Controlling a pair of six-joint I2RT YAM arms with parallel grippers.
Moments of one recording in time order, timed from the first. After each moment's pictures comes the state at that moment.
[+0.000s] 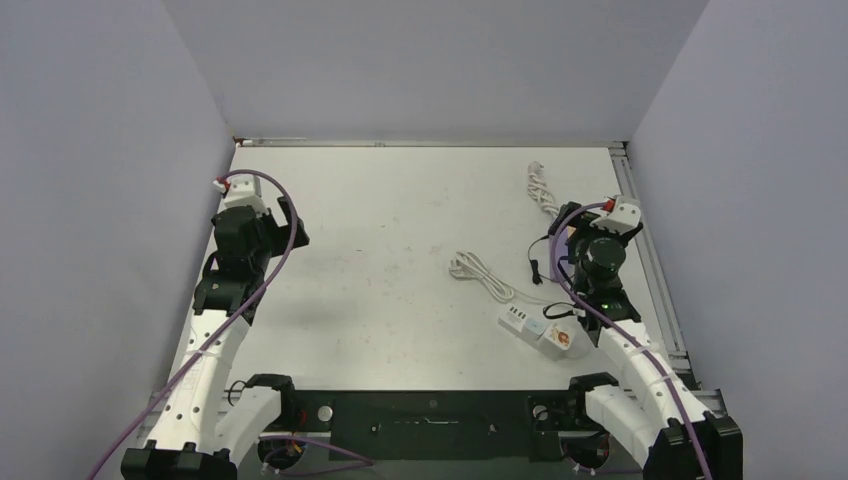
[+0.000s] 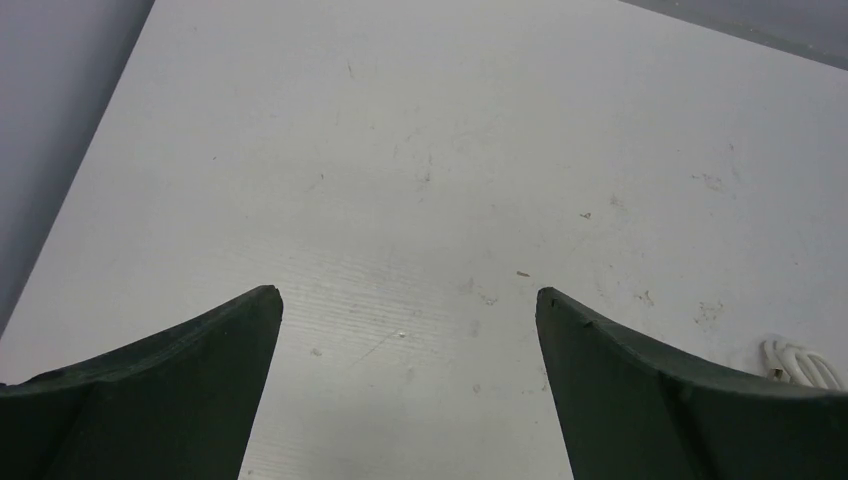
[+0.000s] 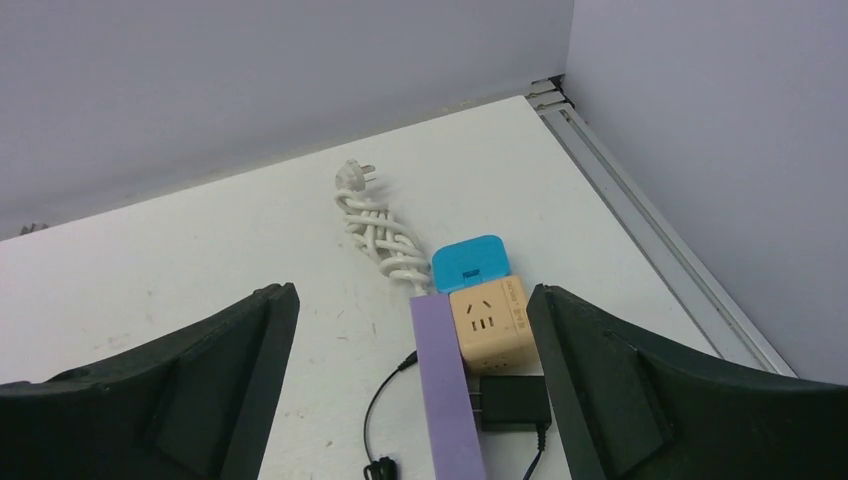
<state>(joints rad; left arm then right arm) -0.07 0.88 0.86 -0.38 -0.17 -0.29 0.16 0.92 0.47 0.41 0.39 0.14</state>
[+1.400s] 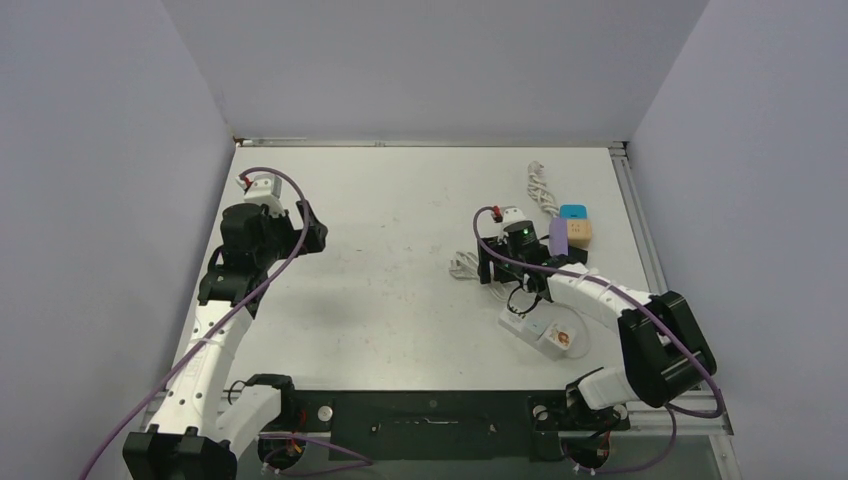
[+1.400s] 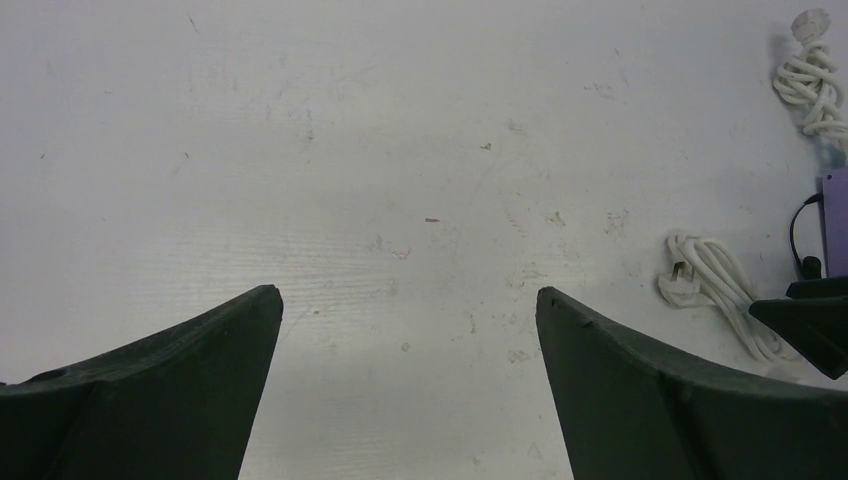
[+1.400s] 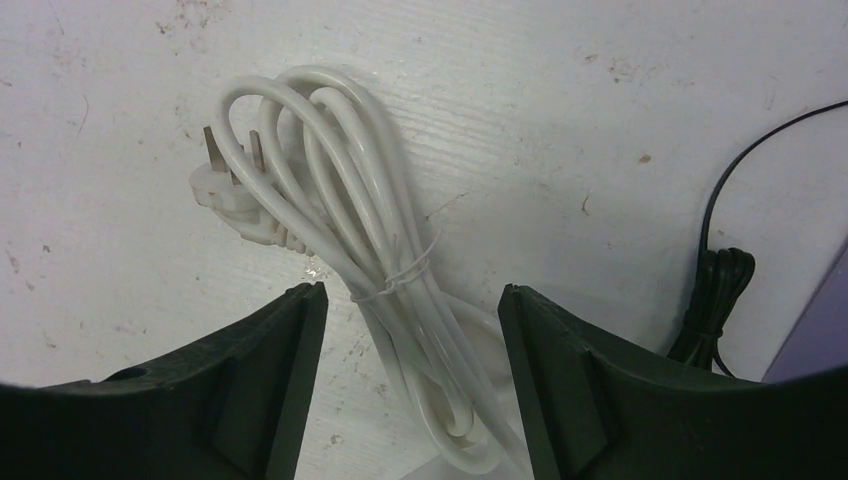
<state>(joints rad) -0.08 0.94 0.85 -0.38 0.09 -0.28 0.46 1.42 0.71 -0.11 0.03 0.23</state>
